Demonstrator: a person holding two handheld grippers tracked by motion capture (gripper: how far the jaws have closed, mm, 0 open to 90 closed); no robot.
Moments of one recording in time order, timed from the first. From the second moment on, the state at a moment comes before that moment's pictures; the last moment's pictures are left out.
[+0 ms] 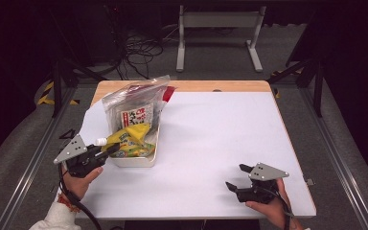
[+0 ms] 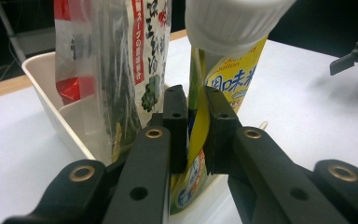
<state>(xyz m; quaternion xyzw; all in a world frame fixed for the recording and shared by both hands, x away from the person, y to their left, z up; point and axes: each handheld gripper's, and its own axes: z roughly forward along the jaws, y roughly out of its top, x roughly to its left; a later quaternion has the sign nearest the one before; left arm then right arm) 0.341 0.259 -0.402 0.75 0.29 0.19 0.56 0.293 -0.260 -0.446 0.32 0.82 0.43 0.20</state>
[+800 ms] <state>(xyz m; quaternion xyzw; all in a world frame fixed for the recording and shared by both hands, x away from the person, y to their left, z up) 0.296 0.263 -0.392 0.72 0.32 0.26 0.56 0.307 -0.257 -0.429 0.31 0.80 0.46 0.21</state>
